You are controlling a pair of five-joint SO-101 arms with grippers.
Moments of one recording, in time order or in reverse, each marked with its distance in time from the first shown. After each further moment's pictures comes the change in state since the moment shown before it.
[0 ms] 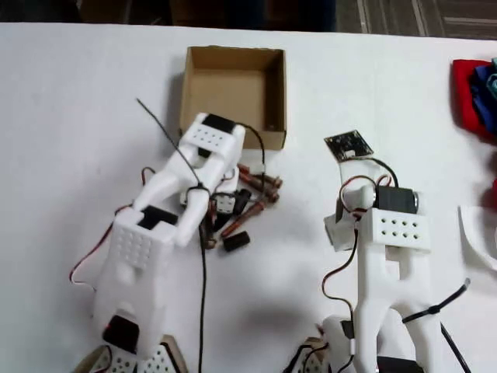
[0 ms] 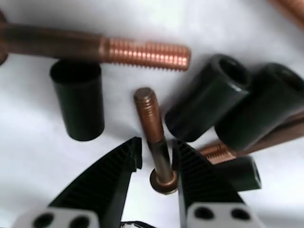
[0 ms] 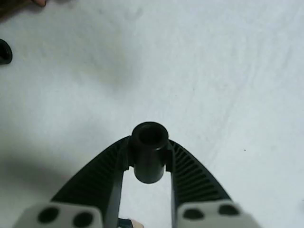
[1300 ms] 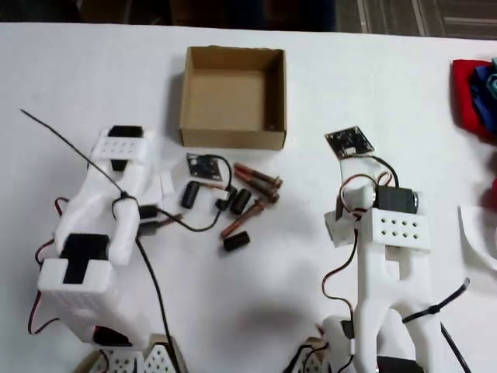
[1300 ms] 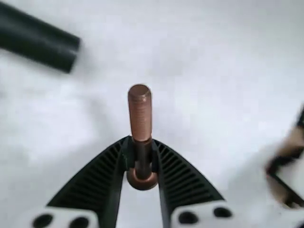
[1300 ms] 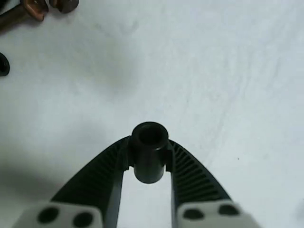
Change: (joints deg) left arm -20.7 -31.8 34.3 -12.4 -91.7; right arm 0.0 0.0 0.0 -2.6 0.0
